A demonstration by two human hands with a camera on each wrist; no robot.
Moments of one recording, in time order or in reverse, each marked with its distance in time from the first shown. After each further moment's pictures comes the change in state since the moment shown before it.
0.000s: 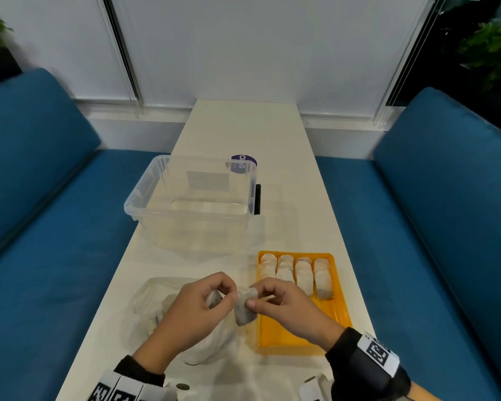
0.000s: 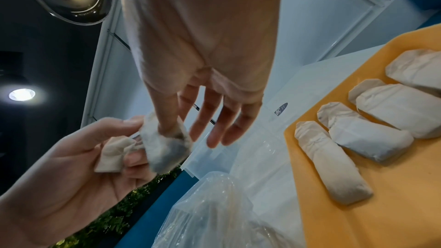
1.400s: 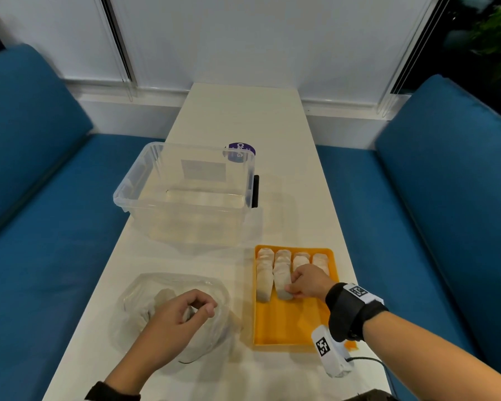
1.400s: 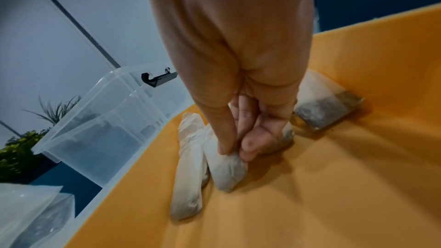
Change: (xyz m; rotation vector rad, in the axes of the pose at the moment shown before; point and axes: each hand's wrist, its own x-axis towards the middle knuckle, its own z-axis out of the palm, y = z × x) left_hand -0.007 -0.041 -0.002 -0.001 -0.005 -0.266; right_hand 0.060 0.089 -0.071 -0.490 0.057 0.614
